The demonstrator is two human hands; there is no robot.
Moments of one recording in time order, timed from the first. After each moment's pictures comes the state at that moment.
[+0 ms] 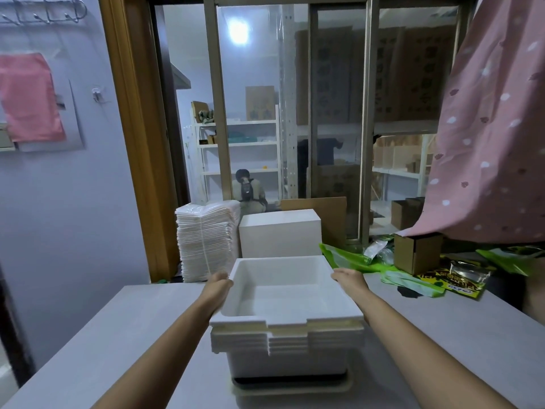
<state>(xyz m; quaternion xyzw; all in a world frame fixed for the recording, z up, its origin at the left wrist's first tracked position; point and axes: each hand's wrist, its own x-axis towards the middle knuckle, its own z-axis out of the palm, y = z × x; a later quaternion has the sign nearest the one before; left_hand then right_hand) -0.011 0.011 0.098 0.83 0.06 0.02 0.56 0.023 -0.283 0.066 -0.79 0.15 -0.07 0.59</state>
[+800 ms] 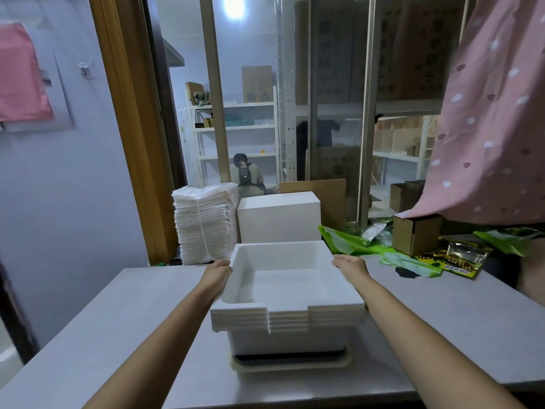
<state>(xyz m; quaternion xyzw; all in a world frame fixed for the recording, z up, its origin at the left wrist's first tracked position) -0.013 0.014 0.082 0.81 0.06 0.01 0.58 0.029 -0.285 0.046 -0.75 0.17 -0.08 0.64</state>
